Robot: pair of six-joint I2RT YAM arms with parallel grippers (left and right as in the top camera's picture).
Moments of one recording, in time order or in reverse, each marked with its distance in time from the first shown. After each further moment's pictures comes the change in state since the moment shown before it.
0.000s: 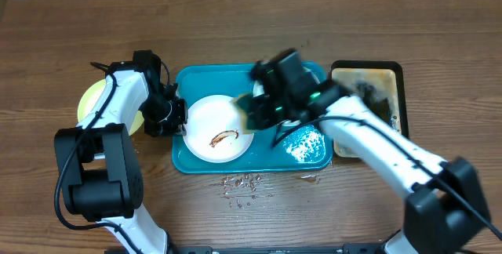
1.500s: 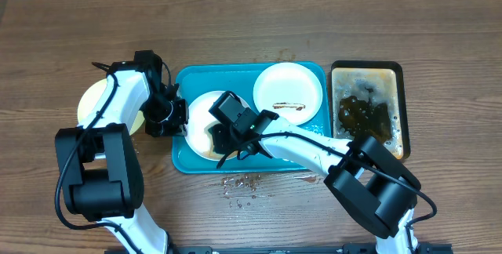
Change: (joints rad) left arm -0.006 0.000 0.000 -0.008 0.004 0.000; right arm 0.233 0.298 0.021 0.182 0.270 0.444
